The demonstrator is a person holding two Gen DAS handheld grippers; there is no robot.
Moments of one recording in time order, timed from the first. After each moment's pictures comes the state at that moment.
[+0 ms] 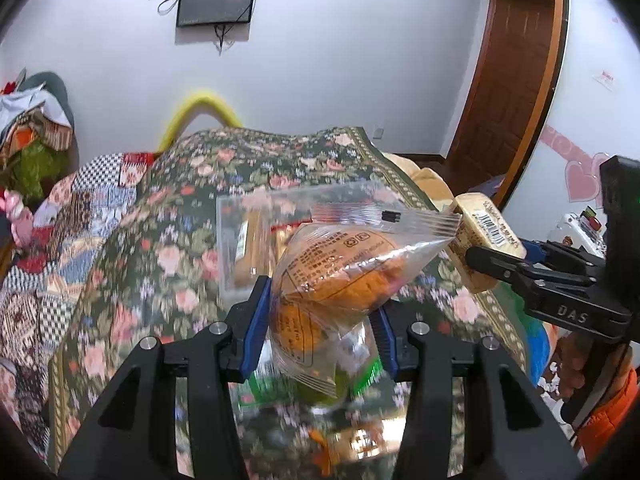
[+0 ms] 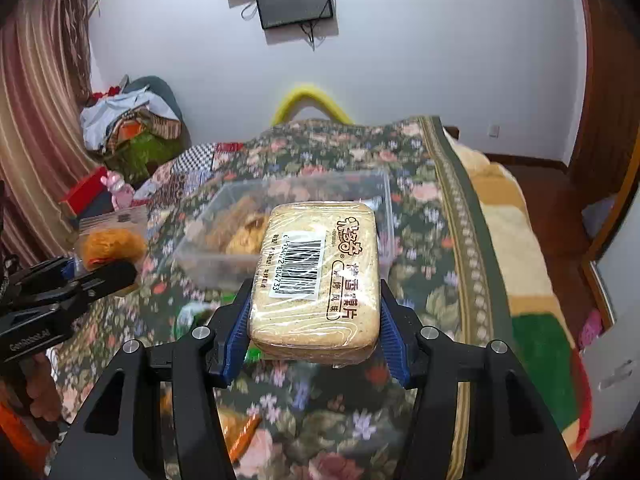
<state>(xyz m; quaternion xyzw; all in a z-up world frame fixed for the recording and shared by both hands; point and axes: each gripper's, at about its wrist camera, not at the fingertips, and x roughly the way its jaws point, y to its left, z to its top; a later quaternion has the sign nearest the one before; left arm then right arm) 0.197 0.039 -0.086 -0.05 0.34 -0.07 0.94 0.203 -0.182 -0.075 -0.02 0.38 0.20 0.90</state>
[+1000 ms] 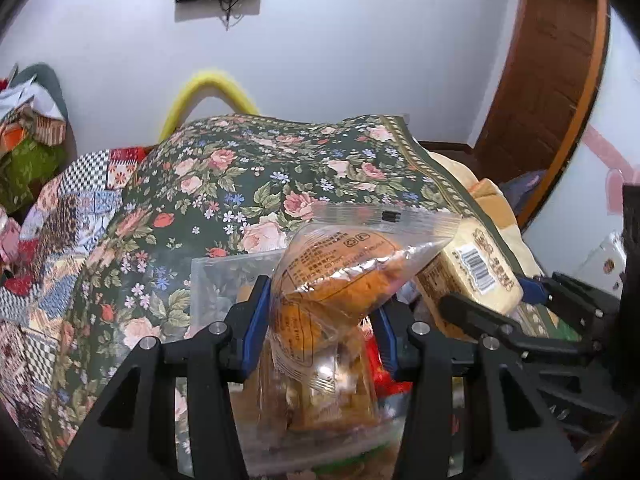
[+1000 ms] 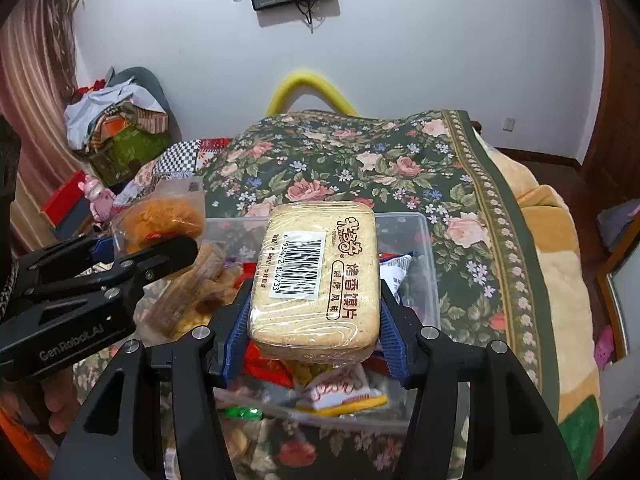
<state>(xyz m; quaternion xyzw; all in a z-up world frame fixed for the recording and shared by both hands) 0.362 0.053 -0.133 -0.05 0.39 -0.04 0.92 0.314 -0.138 -0.122 -0.03 0.42 0.20 0.89</state>
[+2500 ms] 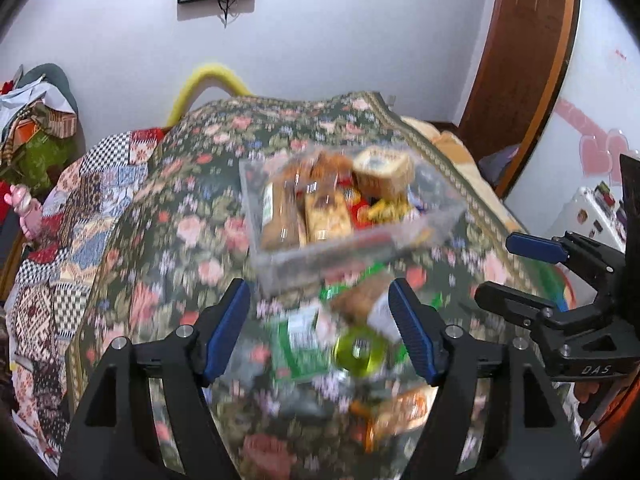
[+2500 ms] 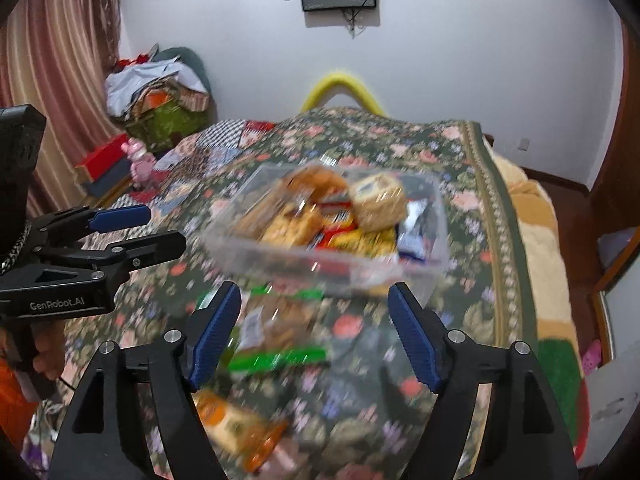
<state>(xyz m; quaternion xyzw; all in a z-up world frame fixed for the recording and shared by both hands) 0.191 0.064 -0.112 -0.02 0.41 -0.05 0.91 0.187 -0.144 -0.092 -0.07 0.42 0.25 0.87</state>
